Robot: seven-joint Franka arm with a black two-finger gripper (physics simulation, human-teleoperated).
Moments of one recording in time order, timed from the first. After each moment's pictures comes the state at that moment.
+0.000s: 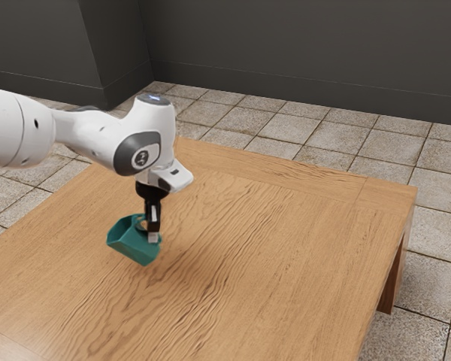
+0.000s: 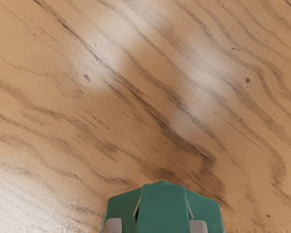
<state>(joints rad) -0.24 0.24 0.19 -1.98 0.10 2.05 0.76</state>
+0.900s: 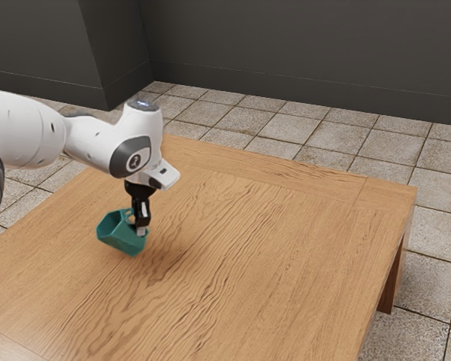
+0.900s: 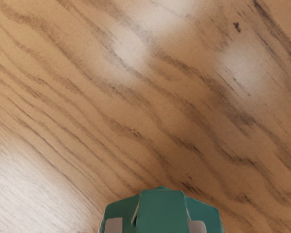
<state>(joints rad) -0.21 0.36 0.28 -1.91 0.12 2.13 0.71</state>
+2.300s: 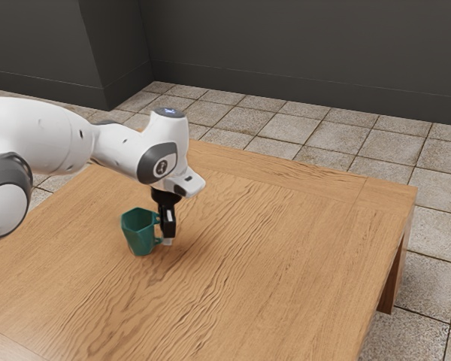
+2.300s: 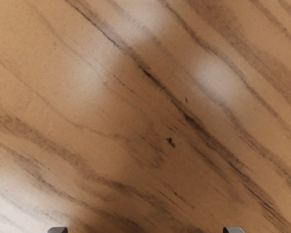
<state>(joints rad) -0.21 0.47 0.21 -1.80 0.05 2.10 0.77</state>
